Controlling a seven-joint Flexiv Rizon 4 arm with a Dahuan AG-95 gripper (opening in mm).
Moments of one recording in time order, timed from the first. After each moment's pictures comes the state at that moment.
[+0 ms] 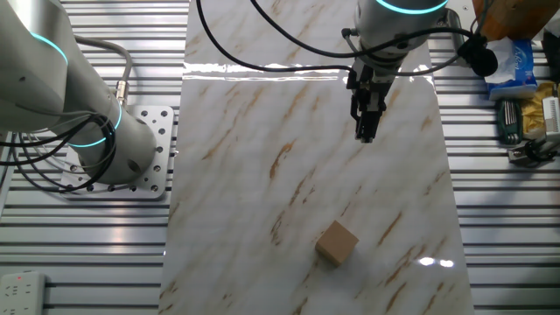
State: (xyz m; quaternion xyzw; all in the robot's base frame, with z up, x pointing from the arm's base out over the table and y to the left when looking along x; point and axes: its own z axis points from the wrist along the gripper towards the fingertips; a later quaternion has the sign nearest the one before) arm 0.500 0.000 0.170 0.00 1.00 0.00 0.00
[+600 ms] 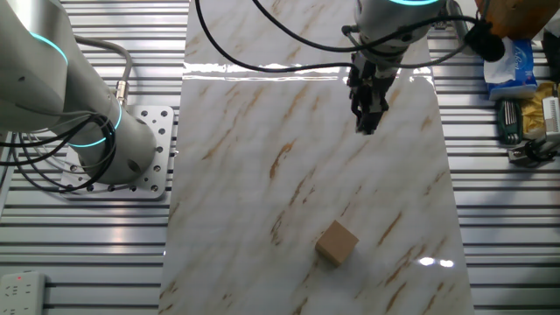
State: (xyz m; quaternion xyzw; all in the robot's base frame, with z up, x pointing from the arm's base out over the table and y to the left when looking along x) arm 0.499 0.001 0.175 -0.06 1.00 -0.01 0.00
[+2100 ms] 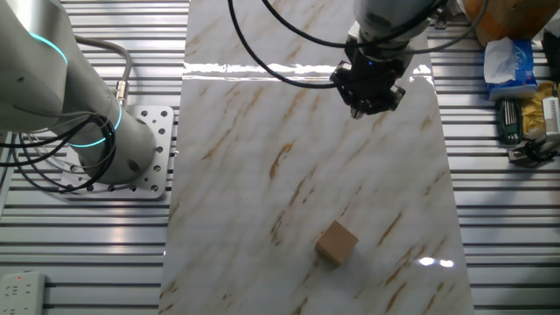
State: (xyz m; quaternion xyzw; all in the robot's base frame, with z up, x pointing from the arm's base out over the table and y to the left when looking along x) arm 0.501 0.001 0.174 -0.56 0.83 -0.03 -0.01
